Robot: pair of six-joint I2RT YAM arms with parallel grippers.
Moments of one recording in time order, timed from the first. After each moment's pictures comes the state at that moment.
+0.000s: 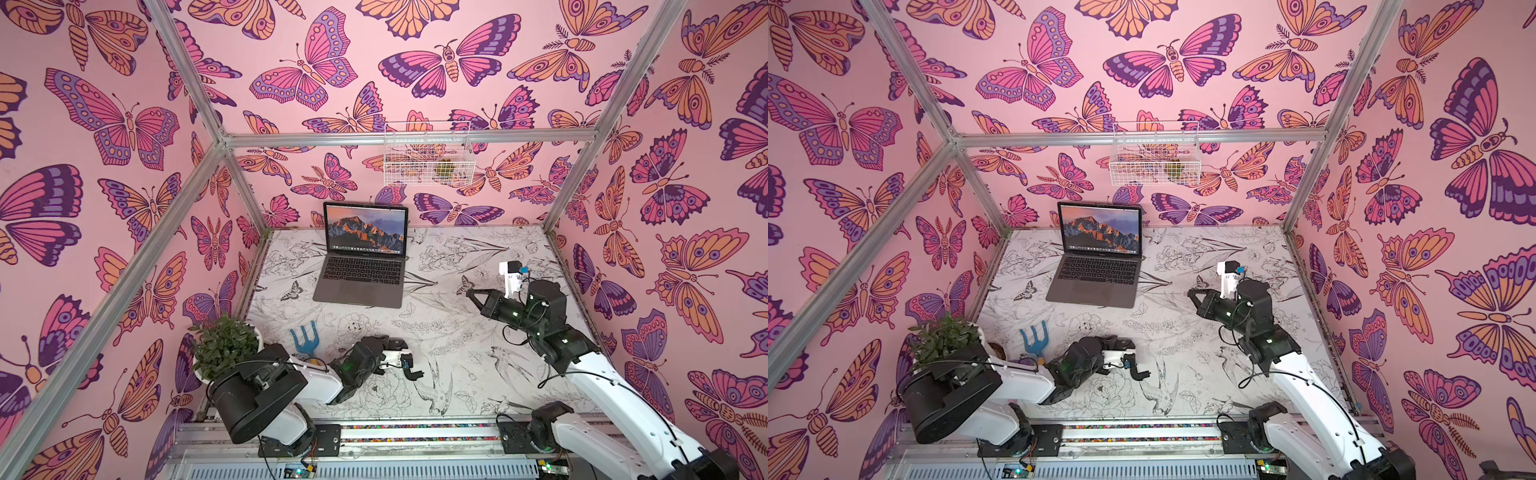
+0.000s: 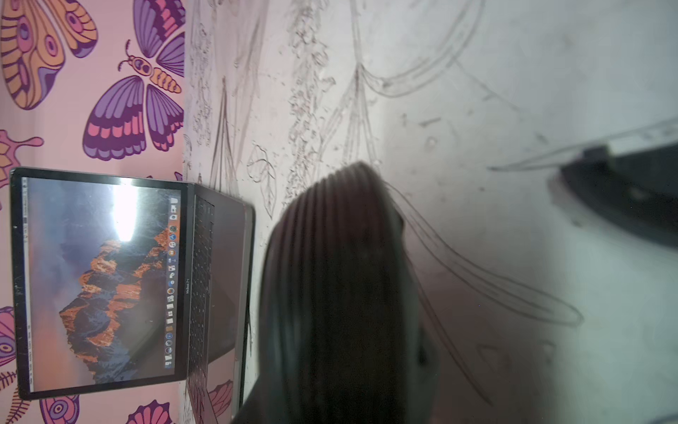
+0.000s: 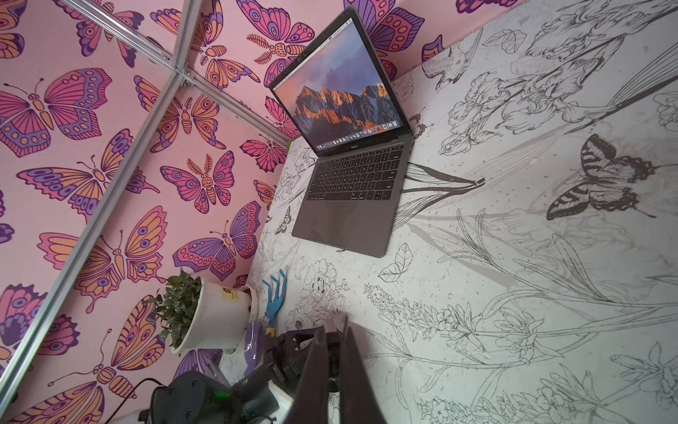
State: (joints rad) left arm -0.85 1.48 0.26 0.60 -0.26 1.06; right arm 0.33 0.91 0.66 -0.10 -0.42 0.73
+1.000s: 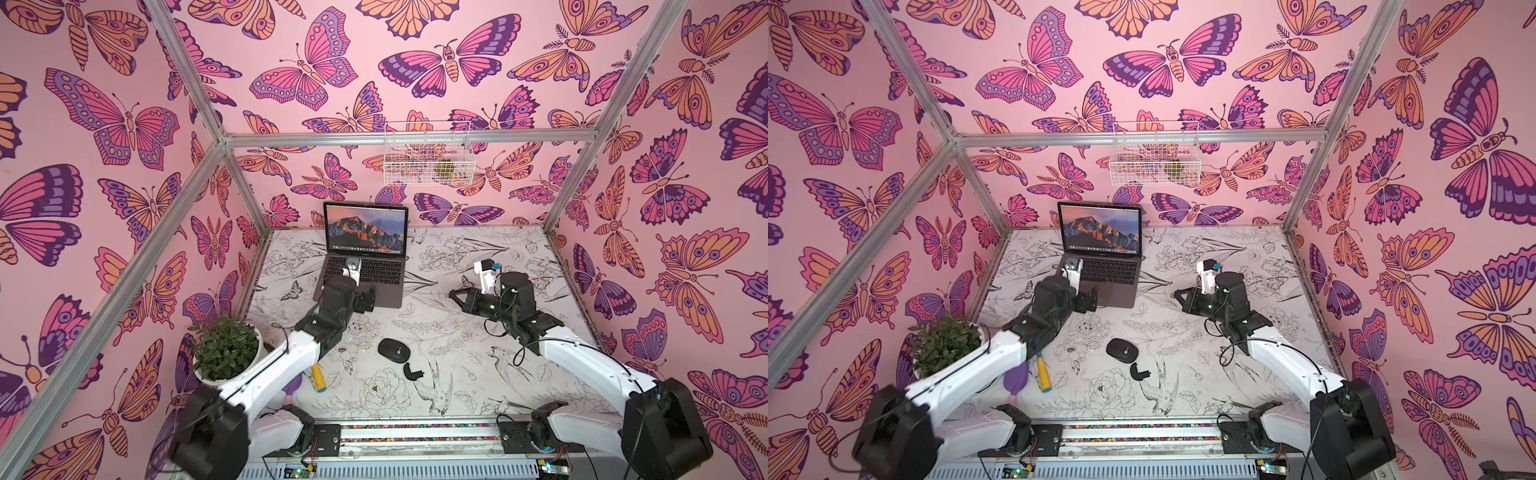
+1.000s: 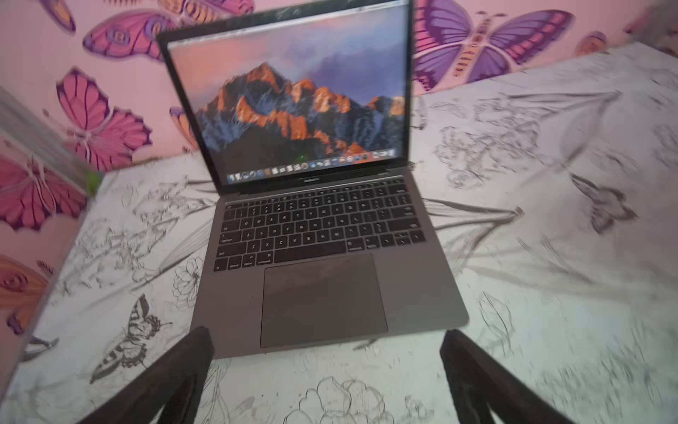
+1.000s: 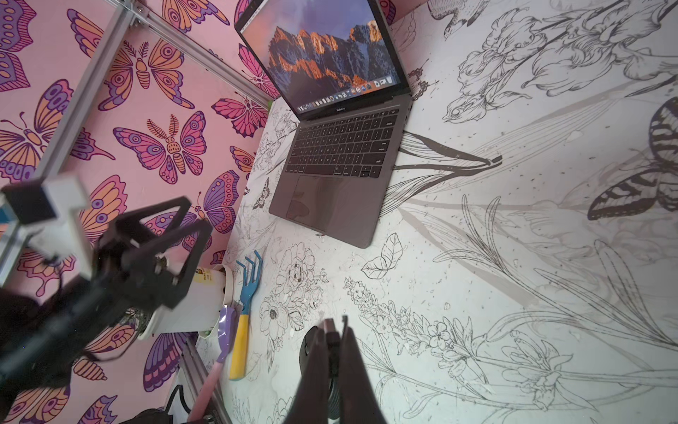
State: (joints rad) left arm -0.42 1.33 0.84 -0.03 -0.28 -0.14; right arm 0.39 1.22 0.69 0.08 -0.44 0.69
